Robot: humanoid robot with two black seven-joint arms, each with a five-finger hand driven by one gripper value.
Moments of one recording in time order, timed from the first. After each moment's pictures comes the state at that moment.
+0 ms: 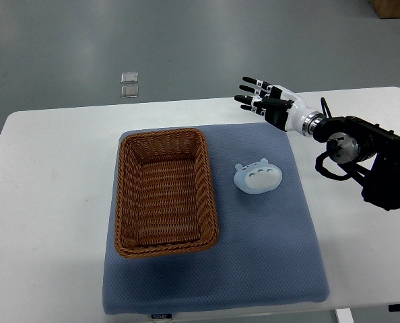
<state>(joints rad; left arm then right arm) 0.05 0.00 -0.12 -0.12 0.06 -0.04 0.03 0.91 -0.22 0.46 0.64 -0.05 0.24 0.11</state>
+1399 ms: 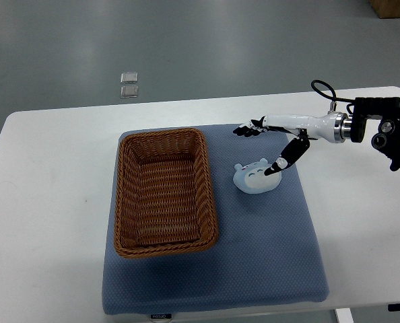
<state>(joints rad) 0.04 0.00 -0.12 -0.12 0.06 -0.04 0.03 0.91 -0.55 0.39 1.01 -1.34 0.43 0.42</state>
